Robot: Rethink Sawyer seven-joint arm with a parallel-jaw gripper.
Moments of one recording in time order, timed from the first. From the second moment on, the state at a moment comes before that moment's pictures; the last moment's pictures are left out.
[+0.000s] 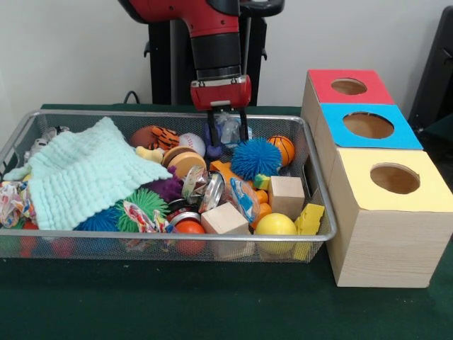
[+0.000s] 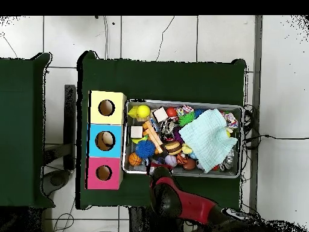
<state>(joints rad) -0.67 -0.43 0.23 2.24 -0.25 -0.50 1.58</state>
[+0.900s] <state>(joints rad) -0.69 -0.33 0.23 2.22 -0.27 -0.65 1.58</state>
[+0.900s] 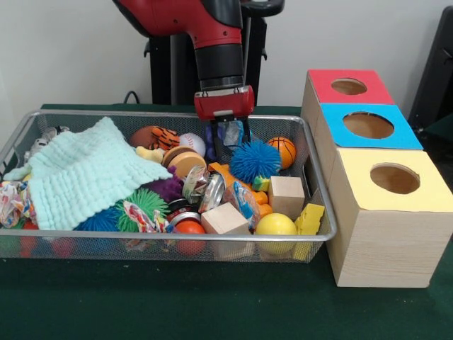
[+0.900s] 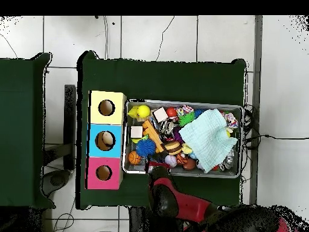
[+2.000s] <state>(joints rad) -0.69 -0.31 0.23 2.23 -0.27 -0.73 1.58</state>
